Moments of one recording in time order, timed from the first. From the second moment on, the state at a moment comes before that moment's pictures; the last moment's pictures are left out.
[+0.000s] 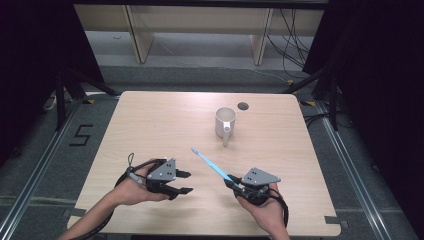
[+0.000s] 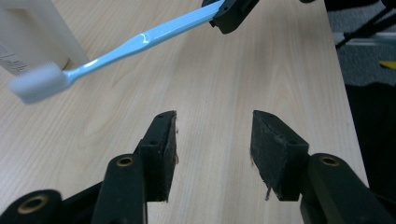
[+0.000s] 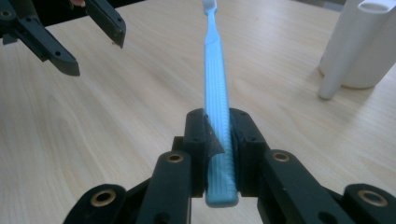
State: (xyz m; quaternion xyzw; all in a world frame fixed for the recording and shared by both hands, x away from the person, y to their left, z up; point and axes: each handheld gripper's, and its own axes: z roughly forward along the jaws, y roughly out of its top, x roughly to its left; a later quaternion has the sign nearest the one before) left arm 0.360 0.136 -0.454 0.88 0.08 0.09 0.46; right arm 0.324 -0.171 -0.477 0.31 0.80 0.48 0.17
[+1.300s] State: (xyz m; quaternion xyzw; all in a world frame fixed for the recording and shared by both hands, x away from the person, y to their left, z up) left arm 0.387 0.123 -0.455 0.75 0.25 0.02 0.61; right arm 0.328 -0.160 -0.460 0.30 0.74 0.55 0.25
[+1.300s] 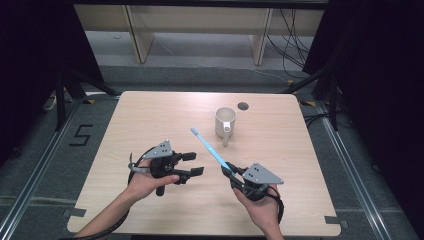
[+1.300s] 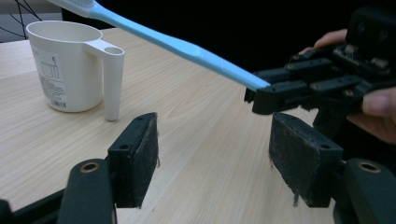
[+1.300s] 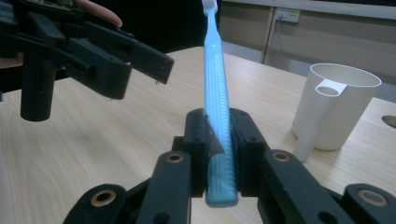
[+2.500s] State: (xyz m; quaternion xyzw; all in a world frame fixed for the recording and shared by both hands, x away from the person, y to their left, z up) left arm 0.407 0.106 -0.450 0.68 0.31 -0.05 0.66; right arm 0.328 -0.146 -0.456 0.29 0.73 0.57 0.24
